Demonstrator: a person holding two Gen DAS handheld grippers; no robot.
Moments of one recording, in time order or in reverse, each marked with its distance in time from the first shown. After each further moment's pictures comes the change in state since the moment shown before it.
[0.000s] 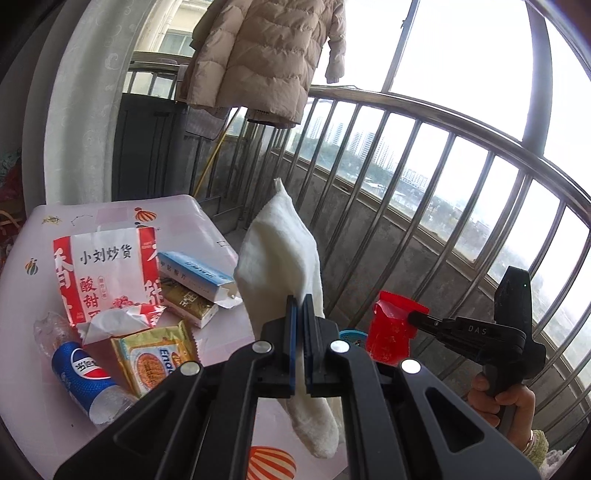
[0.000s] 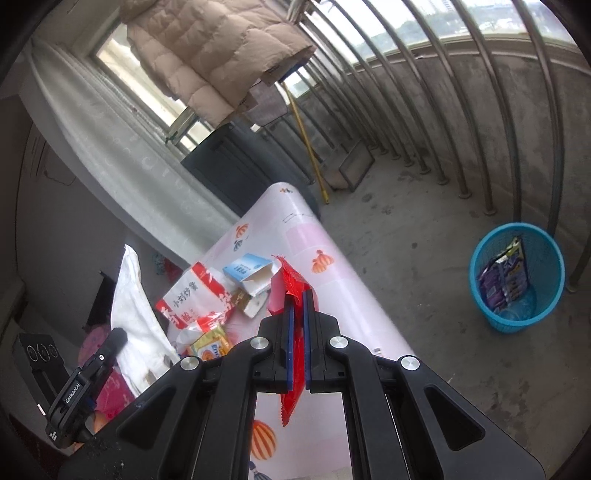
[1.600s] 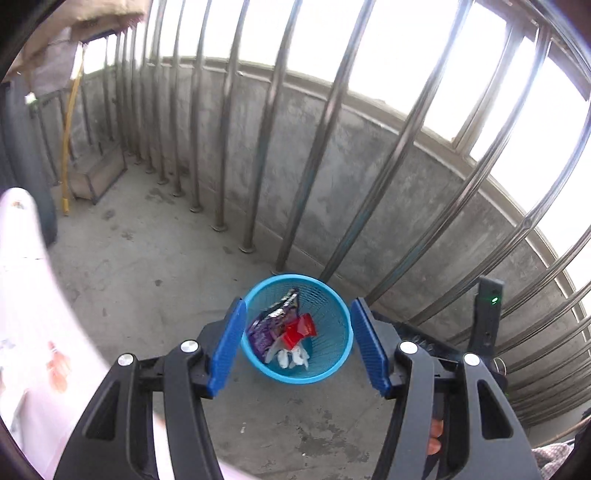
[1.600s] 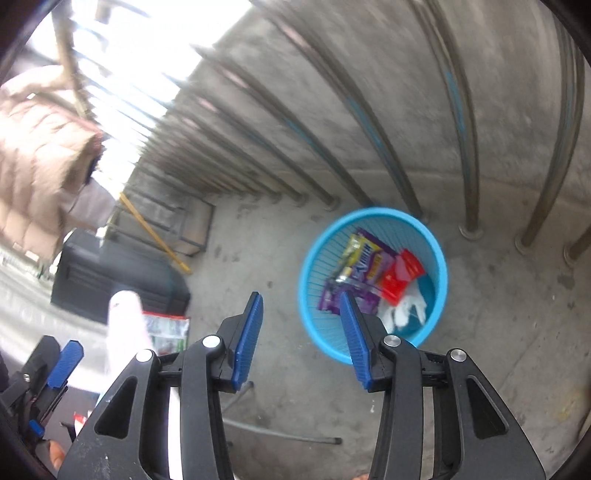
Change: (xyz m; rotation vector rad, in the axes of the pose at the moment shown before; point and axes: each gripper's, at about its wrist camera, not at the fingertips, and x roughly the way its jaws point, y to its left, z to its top) left arm 0.309 -0.178 0.005 0.261 0.422 -0.185; right arm 0.020 -0.232 0.027 0.449 -0.136 -0.361
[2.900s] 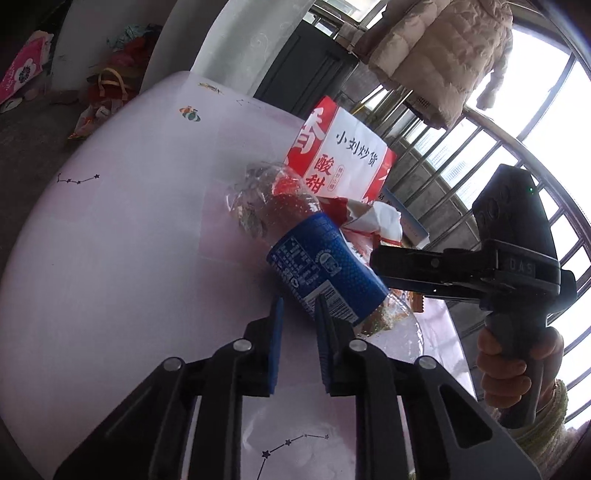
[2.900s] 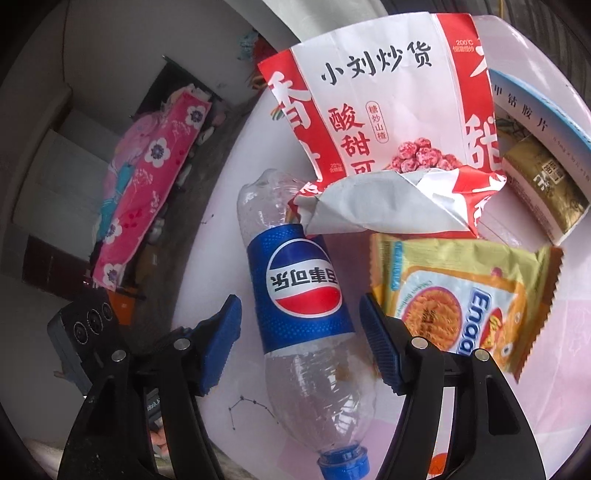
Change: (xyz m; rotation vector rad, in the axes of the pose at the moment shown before) left arm -0.319 0.279 -0.363 -0.765 -0.319 0.293; right arm 0.024 0.394 -0.373 -1.041 0.887 0.420
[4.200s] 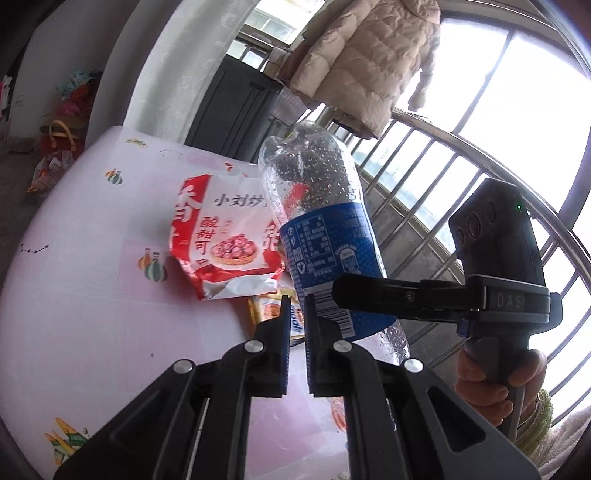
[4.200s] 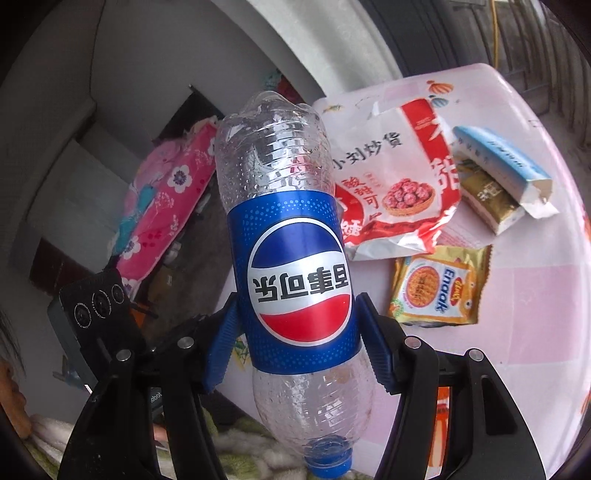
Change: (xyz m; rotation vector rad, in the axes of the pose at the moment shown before) left arm -0.051 -0.098 0.006 0.156 -0.111 -0.170; right arm -0.107 0.027 -0.040 -0.019 -0.189 0.046
